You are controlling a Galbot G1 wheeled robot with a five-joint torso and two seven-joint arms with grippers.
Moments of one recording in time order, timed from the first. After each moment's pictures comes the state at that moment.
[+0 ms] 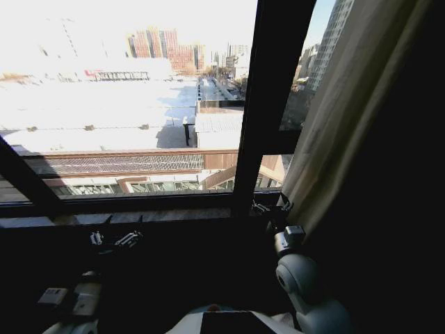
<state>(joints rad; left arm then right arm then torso) 1.89 -1.59 -0.97 -2.44 -0.40 0.04 0.35 -1.46 1.27 0.36 2.28 0.13 -0.31 0.34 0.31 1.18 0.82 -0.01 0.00</state>
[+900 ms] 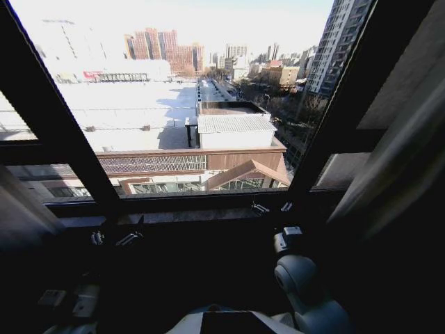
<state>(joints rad) 1.90 -1.59 -0.98 -2.45 -0.40 0.03 0.38 -1.46 1.28 0.35 2.26 0.09 -0.30 0.33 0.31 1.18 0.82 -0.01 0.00</state>
